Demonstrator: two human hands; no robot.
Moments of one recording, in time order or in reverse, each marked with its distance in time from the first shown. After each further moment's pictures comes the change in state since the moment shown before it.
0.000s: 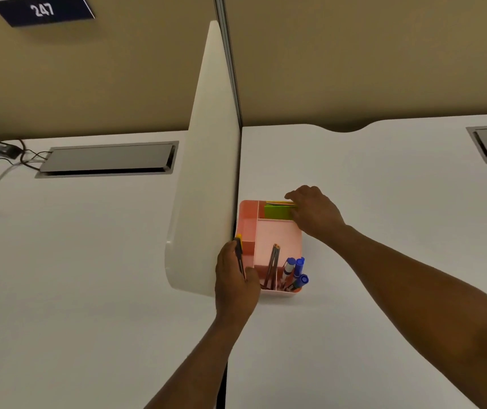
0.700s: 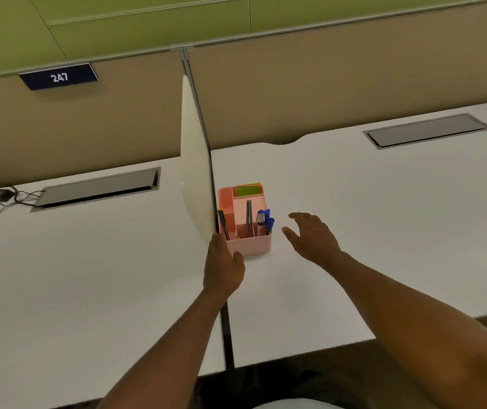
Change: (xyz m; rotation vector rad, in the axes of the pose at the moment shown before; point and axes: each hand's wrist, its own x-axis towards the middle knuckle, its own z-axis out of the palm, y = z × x) left_hand -0.103 -0.016 -0.069 0.128 -0.207 0.267; right_hand -0.235 -0.061 -0.016 0.131 0.166 0.321
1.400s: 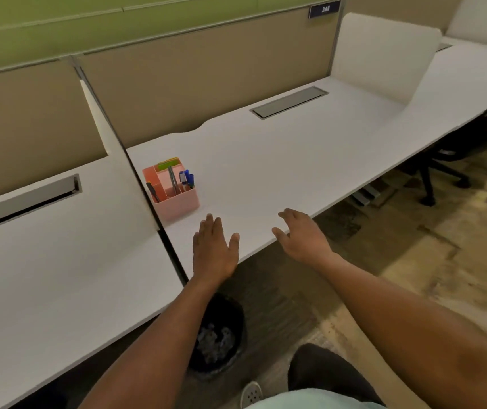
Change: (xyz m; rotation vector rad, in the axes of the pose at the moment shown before) left_hand -0.202 0.003 0.026 0.318 -0.172 0.451; right_hand -0.313 0.023 -0.024 -0.056 0.211 0.281
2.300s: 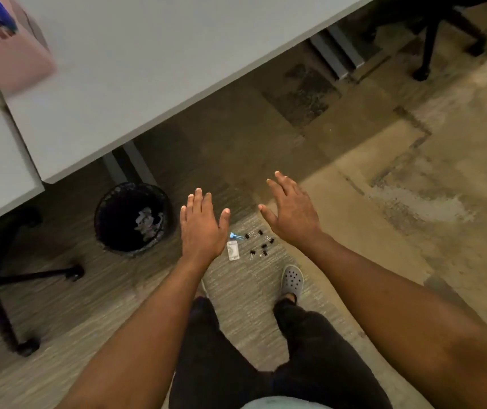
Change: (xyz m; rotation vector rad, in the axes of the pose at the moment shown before) left_hand -0.134 0.167 0.277 0.102 -0.221 -0.134; right_hand -0.154 0.298 0.045 0.013 -0.258 0.038
